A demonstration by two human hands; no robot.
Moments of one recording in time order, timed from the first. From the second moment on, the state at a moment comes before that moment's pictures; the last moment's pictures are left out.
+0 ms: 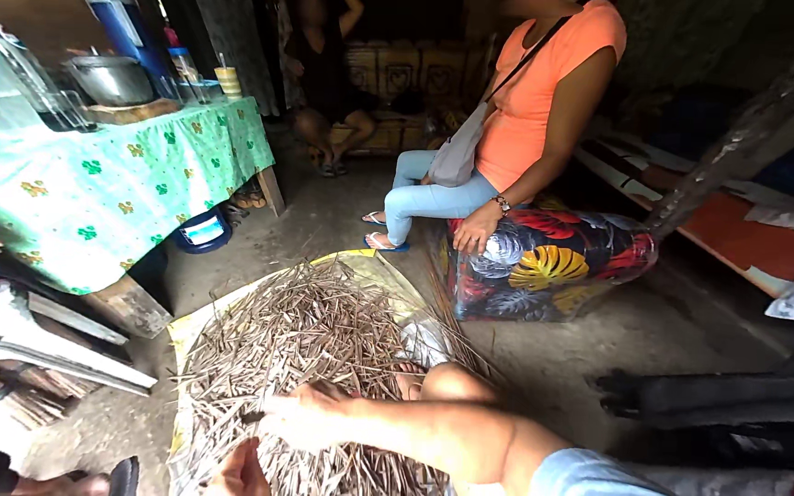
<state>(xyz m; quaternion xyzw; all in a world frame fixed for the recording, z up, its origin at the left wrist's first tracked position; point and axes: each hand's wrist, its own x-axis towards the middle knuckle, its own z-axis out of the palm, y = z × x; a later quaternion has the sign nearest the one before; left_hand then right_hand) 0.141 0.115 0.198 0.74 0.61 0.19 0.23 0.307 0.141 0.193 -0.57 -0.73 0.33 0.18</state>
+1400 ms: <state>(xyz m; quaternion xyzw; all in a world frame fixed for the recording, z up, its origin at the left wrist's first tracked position) 0.158 0.116 0.207 0.72 0.63 0.17 0.24 0.322 0.131 0.196 -0.53 -0.76 0.33 0.19</state>
